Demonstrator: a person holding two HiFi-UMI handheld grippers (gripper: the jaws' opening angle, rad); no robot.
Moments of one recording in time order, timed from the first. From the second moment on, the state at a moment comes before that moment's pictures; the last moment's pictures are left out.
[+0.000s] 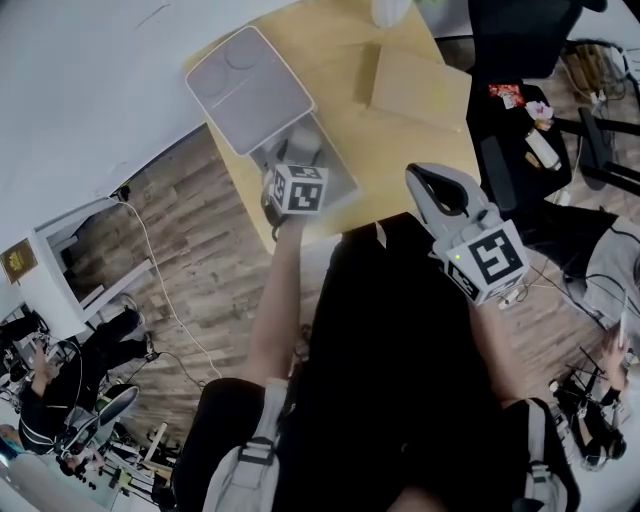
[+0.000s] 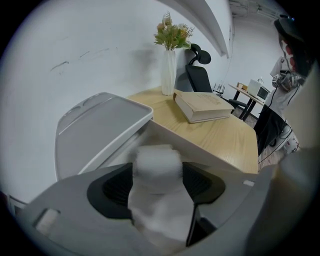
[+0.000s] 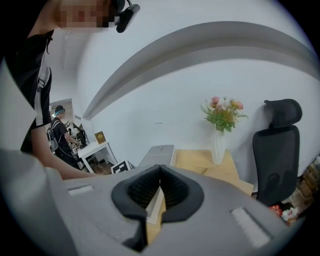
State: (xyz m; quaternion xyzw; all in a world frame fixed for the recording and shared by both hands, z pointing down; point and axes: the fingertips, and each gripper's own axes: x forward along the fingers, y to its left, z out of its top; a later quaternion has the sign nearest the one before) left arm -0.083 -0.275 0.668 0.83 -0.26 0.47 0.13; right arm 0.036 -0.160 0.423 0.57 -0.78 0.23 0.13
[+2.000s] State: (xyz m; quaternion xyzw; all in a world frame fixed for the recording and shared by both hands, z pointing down) left arm -0.103 -0.237 0.539 0.86 -0.34 0.37 0.11; right arm 0.026 -0.129 0.396 0.52 -0.82 0.21 0.08
